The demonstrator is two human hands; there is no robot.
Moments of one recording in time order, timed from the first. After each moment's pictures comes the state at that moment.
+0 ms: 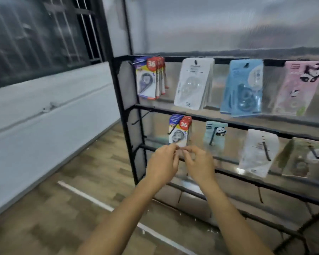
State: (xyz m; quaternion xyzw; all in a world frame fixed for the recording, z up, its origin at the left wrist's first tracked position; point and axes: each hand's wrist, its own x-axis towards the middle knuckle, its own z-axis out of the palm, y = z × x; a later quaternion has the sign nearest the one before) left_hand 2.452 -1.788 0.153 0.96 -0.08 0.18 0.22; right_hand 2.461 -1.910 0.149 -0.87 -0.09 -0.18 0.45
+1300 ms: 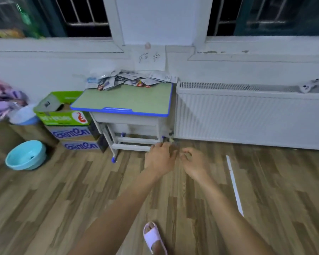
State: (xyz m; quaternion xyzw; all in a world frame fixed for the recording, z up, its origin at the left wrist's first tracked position) left_hand 2.210 -1.019 0.044 0.76 0.62 0.11 0.18; right_hand 2.331 -1.052 0.046 -0.73 -0.53 0.29 0.30
